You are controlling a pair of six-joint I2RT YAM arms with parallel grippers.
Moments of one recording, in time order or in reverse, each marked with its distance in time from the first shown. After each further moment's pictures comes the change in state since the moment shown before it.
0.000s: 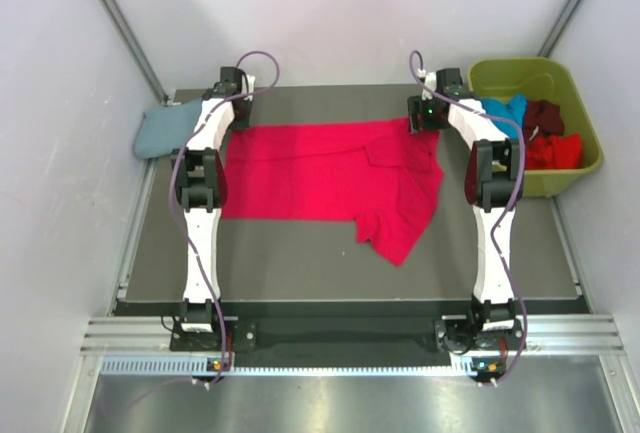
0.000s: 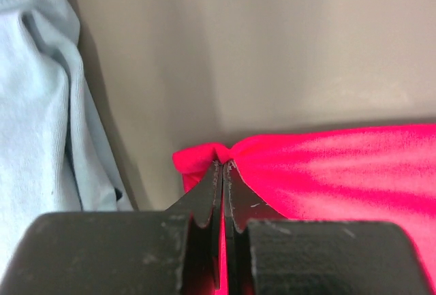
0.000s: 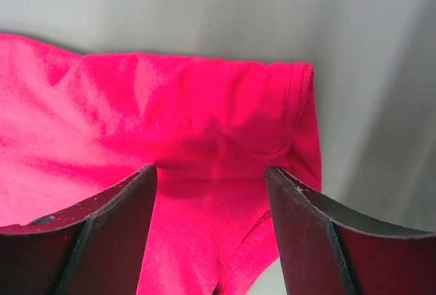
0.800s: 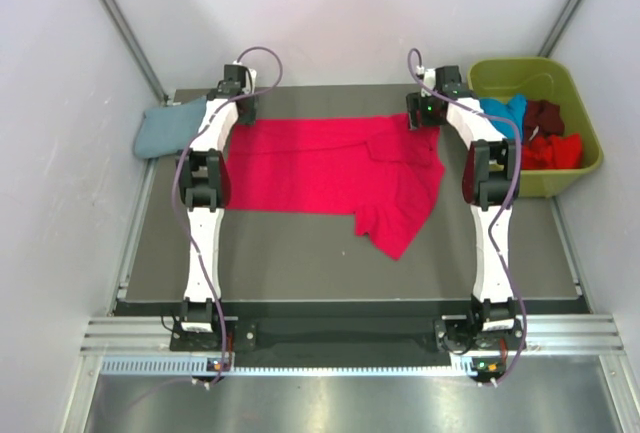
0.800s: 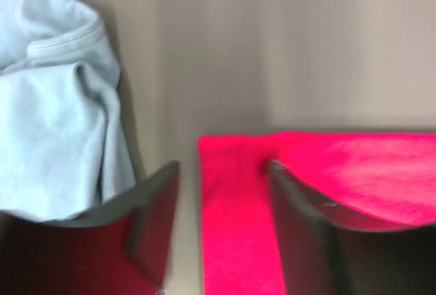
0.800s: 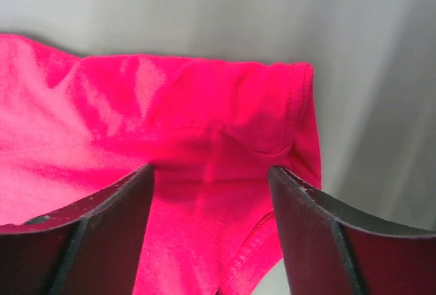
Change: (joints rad) left arm -0.026 0.055 0.078 0.083 -0.098 0.014; right arm 0.001 0.056 0.089 0.006 0.023 -0.021
